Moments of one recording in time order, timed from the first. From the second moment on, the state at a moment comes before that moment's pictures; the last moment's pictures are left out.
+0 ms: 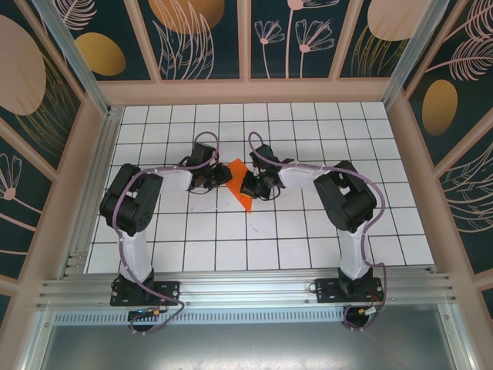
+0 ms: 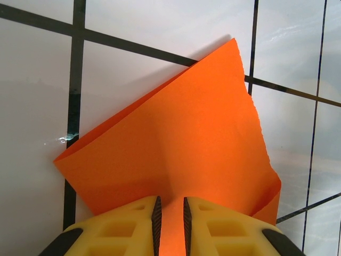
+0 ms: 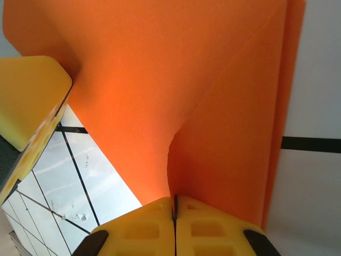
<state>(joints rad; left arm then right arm) -0.43 1.95 1.04 0.02 0.31 -0.77 0.66 2.00 1.23 -0.29 -0.39 0.92</state>
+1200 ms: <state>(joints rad) -0.43 1.95 1.04 0.02 0.31 -0.77 0.63 1.96 1.11 -0.14 -0.42 1.02</state>
